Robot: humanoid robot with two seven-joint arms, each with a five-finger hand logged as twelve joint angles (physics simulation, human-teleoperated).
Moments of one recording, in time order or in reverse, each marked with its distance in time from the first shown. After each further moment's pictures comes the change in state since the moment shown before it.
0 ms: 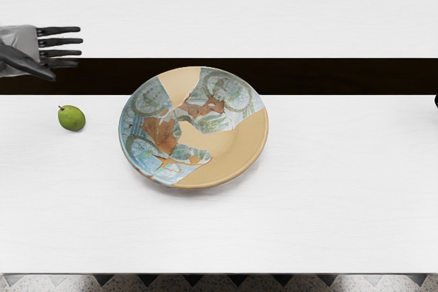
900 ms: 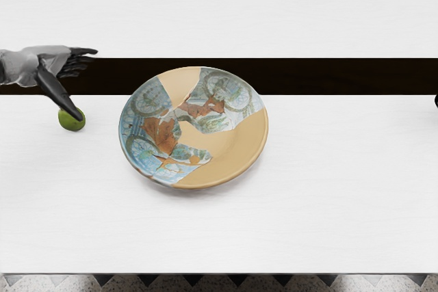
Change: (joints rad) left arm -0.015 -0.072 0.030 -0.223 0.697 0.393 -0.072; right arm -0.002 0.000 0.012 -0.004 0.007 -0.001 0.001
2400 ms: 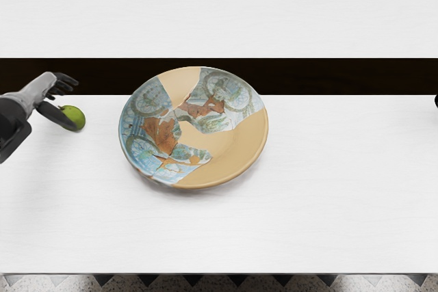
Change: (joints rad) left arm 0.008 -0.118 0.390 -0.078 0.143 0.715 -0.030; right arm 0.000 0.000 0.000 0.000 0.000 0.000 0.000
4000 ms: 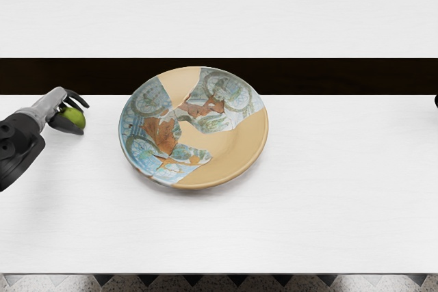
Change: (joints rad) left arm 0.048 -0.064 0.028 0.028 0.002 0.050 0.000; right arm 0.000 0.000 0.000 0.000 0.000 0.000 0.000
